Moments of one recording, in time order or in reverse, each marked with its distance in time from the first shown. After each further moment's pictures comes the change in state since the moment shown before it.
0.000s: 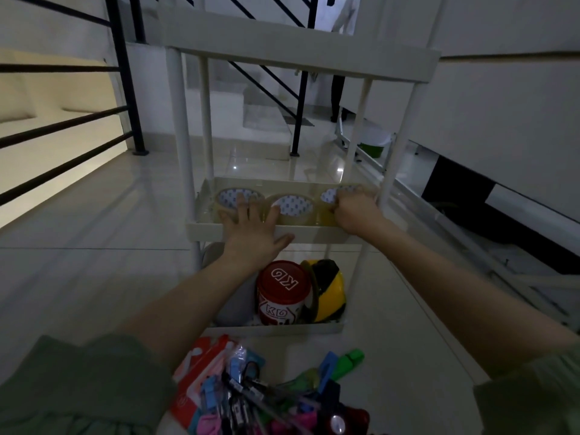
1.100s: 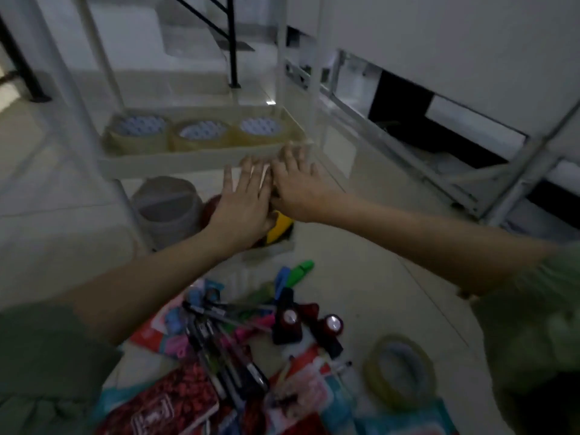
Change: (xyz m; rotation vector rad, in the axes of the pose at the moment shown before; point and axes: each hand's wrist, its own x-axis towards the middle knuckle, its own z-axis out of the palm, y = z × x) left_hand -0.055 0.072 0.015 0.133 -0.050 0.382; right_hand -0.098 0.004 0.030 0.005 -0.160 -0.071
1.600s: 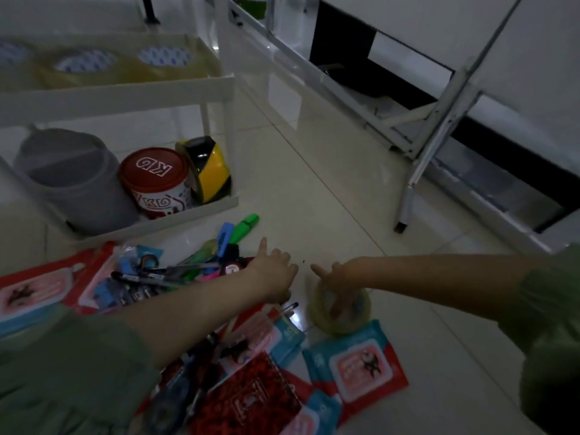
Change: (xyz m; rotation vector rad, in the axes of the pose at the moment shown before) left_hand -0.054 0.152 0.067 0.105 -0.603 0.597; right_hand -0.155 0.102 0.129 -0.304 -1.065 0.231
